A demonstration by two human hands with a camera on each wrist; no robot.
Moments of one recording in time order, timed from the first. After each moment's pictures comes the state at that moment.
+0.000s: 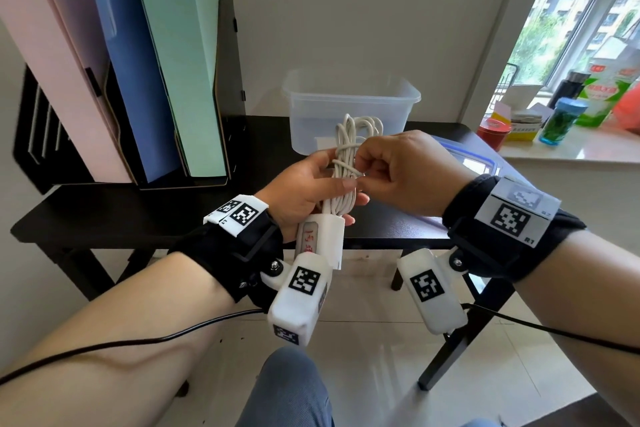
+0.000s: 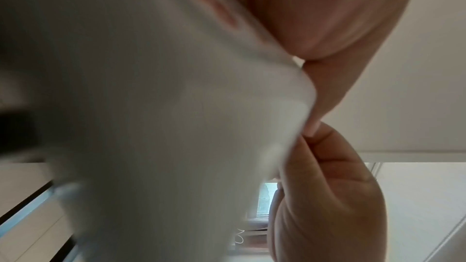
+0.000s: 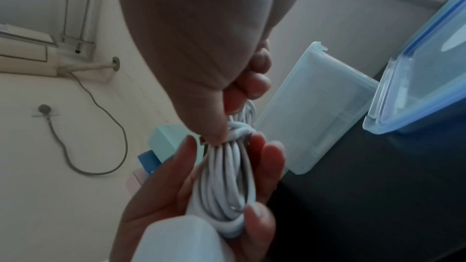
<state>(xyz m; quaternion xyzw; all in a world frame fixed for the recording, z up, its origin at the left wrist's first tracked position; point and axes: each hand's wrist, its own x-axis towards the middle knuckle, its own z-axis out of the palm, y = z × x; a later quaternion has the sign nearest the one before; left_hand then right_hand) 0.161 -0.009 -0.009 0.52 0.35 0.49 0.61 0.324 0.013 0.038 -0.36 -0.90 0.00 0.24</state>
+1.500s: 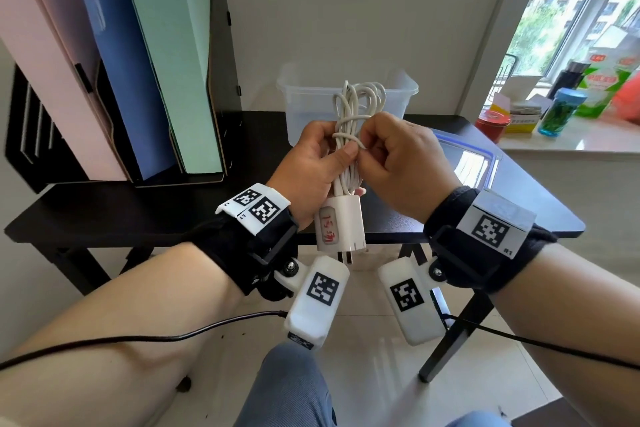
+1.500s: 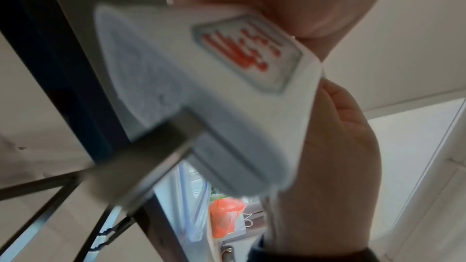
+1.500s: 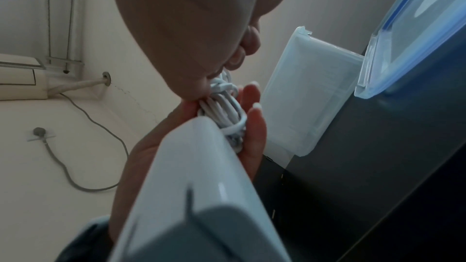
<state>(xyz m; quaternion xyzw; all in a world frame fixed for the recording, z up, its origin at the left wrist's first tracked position) 0.182 -0.009 0.001 0.51 0.38 0.58 0.51 0.317 0.018 0.014 -0.35 -0.82 0.01 0.45</state>
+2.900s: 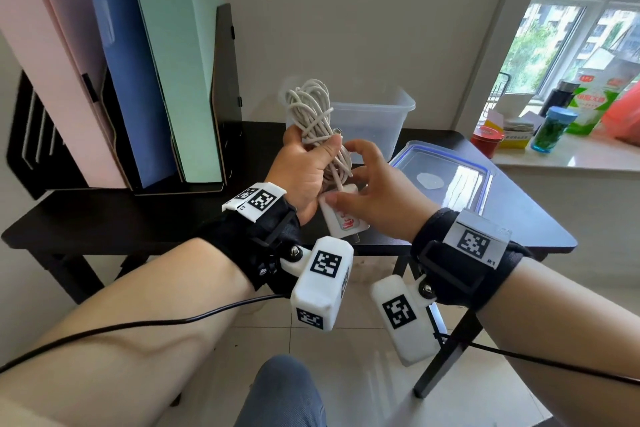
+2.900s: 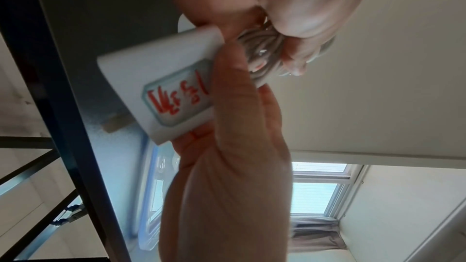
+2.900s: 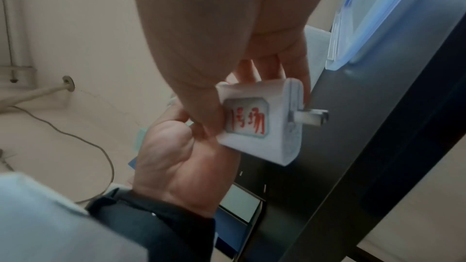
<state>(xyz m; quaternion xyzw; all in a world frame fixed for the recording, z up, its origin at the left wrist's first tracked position) 0.182 0.015 0.007 0.38 0.36 0.68 0.52 0.306 0.015 0.006 -0.44 -0.79 0.31 0.30</state>
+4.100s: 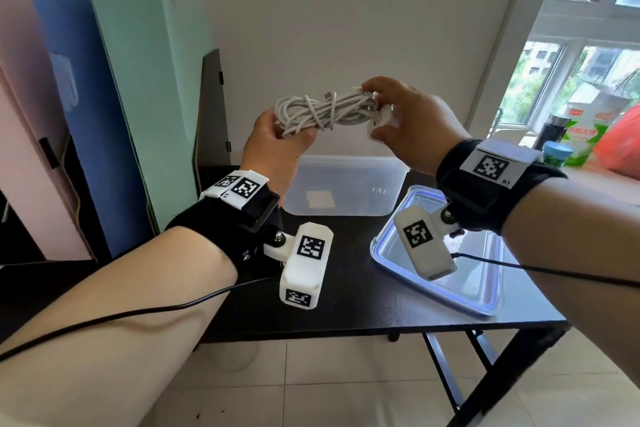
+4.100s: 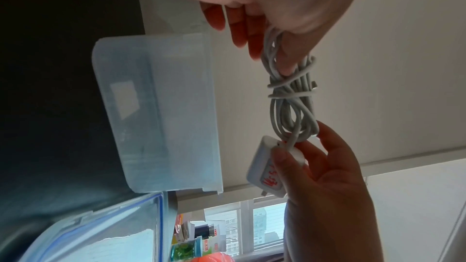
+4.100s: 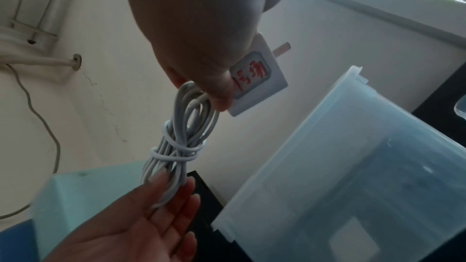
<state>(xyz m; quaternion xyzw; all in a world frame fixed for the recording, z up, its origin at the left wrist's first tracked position) 0.132 0.117 0.052 0.47 0.44 0.69 0.33 0.316 0.135 0.107 -0.48 -0.81 0.00 0.33</state>
